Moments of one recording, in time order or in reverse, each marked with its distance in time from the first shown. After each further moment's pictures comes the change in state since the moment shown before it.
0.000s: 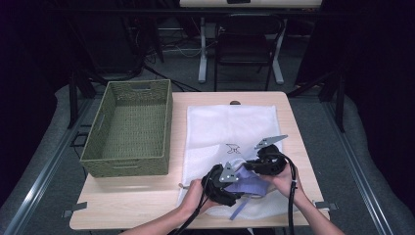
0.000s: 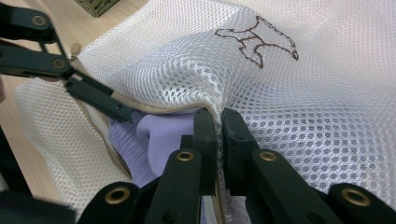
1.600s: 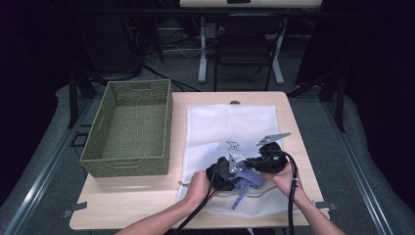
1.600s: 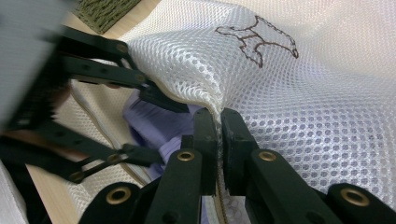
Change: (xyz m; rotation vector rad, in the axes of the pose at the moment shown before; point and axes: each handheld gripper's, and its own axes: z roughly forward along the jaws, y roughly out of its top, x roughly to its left) left arm 0.024 0.005 0.031 0.135 0.181 -0.023; right arm -0.004 0.003 -0.003 -0.028 0.018 0.058
